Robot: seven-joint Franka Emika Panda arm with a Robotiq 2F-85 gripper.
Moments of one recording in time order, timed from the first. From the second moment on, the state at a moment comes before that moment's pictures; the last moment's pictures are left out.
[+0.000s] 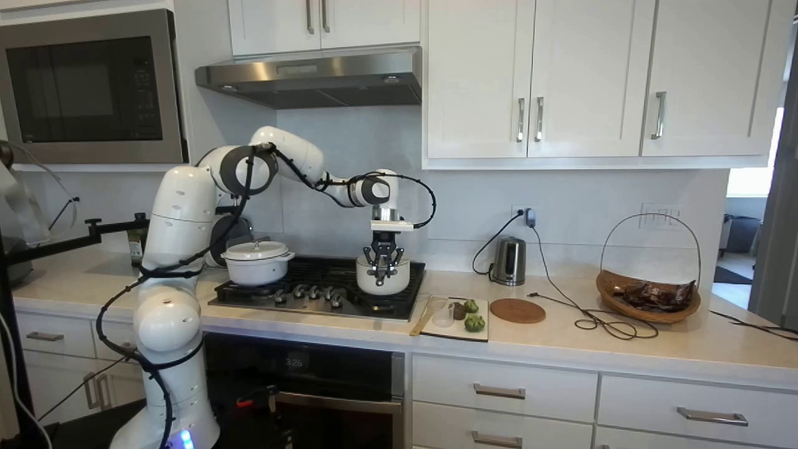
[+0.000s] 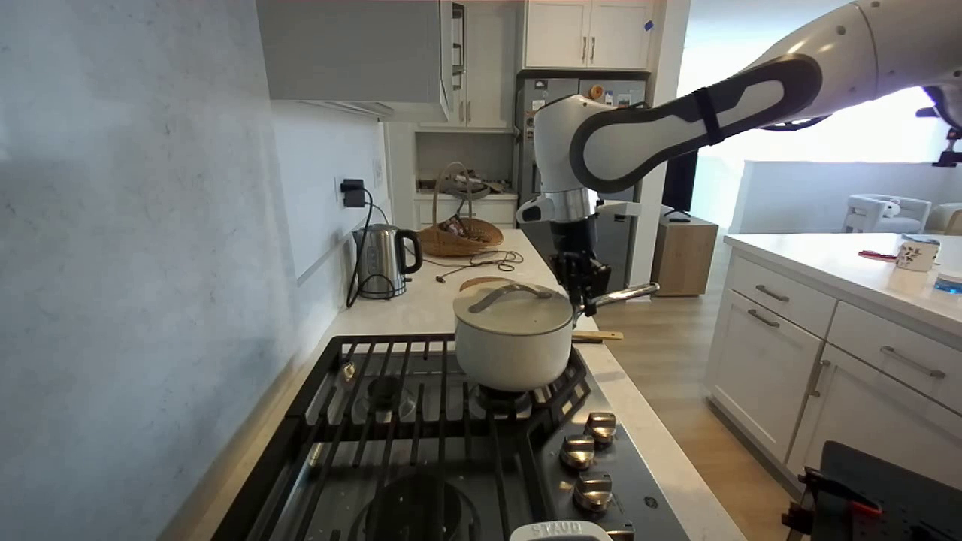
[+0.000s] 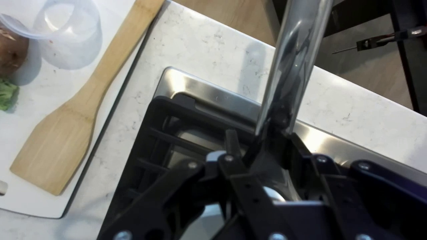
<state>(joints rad) 0.09 0.25 0.12 -1.71 -0.16 1.80 -0.96</state>
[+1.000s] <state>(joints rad) 0.13 0.29 0.16 -1.66 -0.16 1.74 -0.96</state>
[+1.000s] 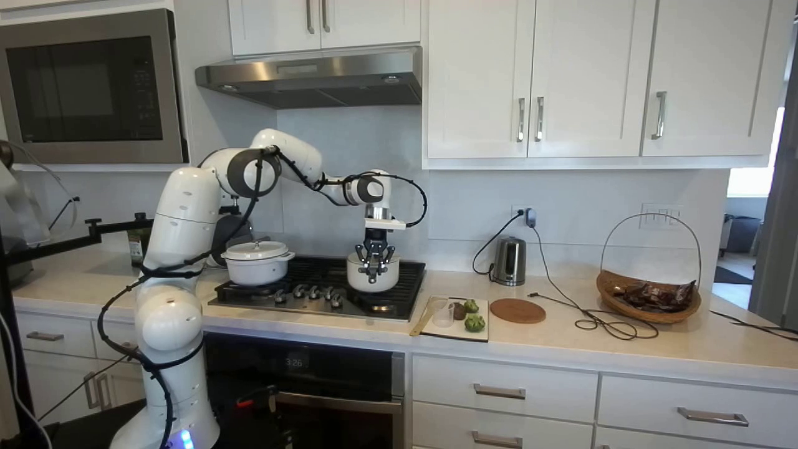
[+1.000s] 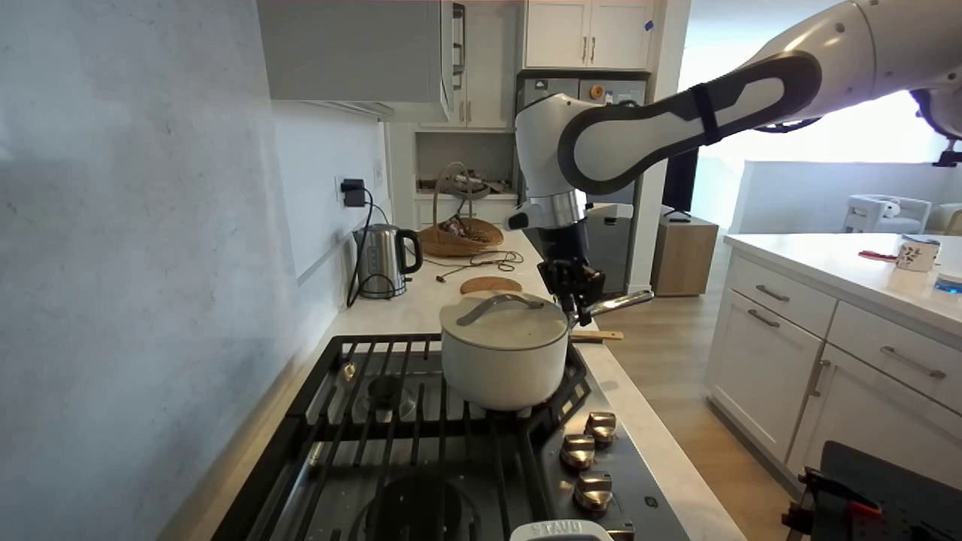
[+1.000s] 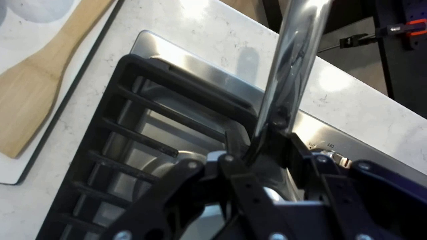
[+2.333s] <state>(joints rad) 0.21 0.29 0.23 -1.65 -0.16 1.62 -0.93</state>
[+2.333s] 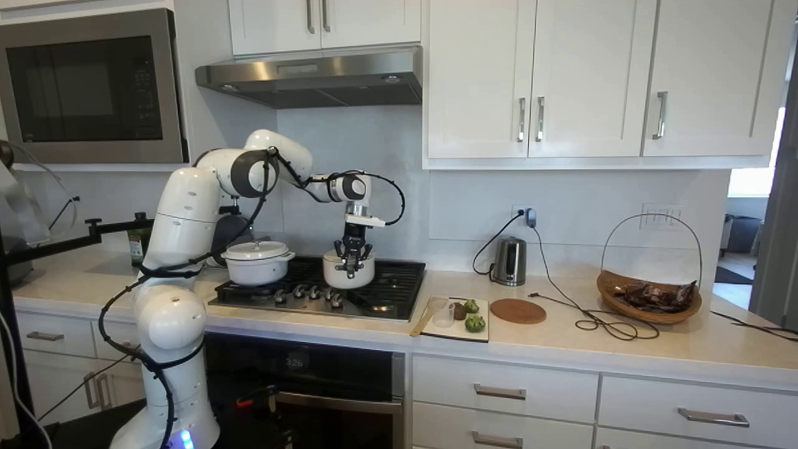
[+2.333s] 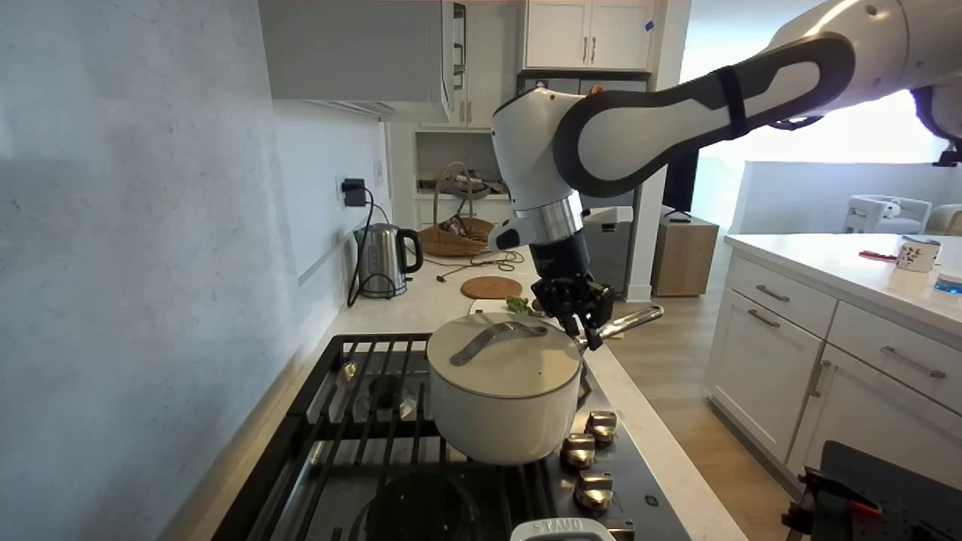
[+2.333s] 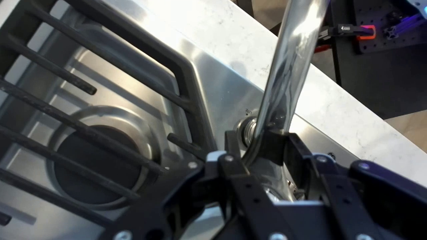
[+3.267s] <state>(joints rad) 0.27 0.30 0.28 -1.64 -0.15 1.58 -0.87</state>
